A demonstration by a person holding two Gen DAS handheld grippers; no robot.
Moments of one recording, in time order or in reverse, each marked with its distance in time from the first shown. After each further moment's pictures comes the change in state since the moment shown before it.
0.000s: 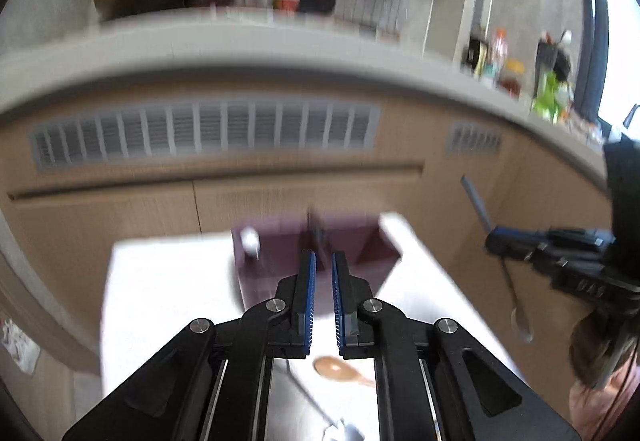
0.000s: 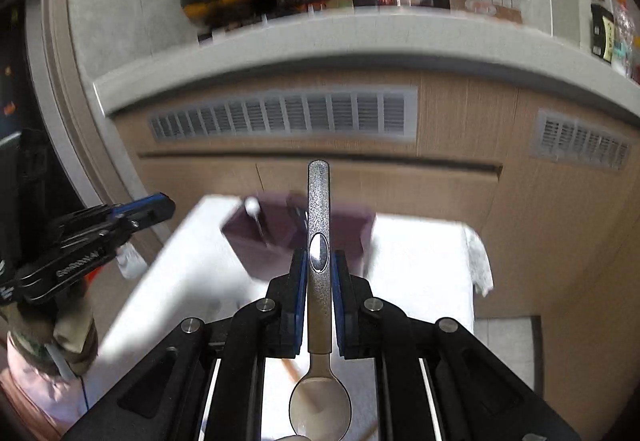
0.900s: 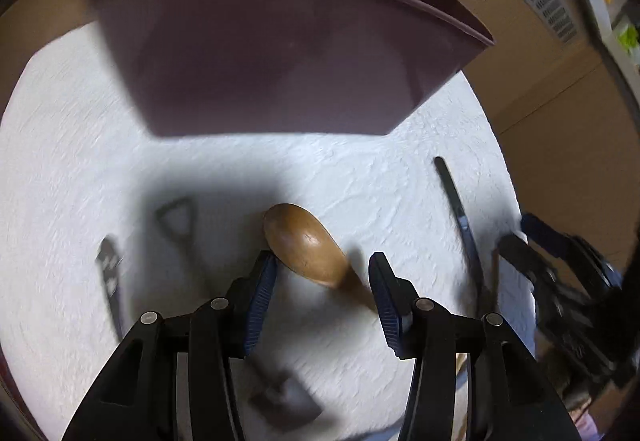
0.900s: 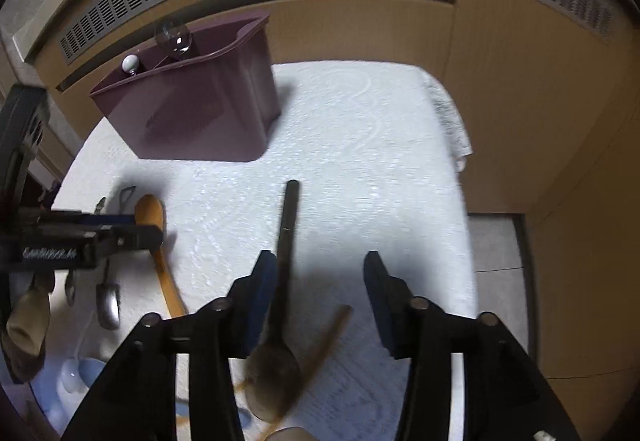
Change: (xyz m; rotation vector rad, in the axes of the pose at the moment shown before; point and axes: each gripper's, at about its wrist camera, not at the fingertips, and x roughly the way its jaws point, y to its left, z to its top) left arm 0.153 -0.026 -0.082 -0.182 0.585 0.007; right arm 0.079 -0.069 -0.118 0.115 0.263 -0.167
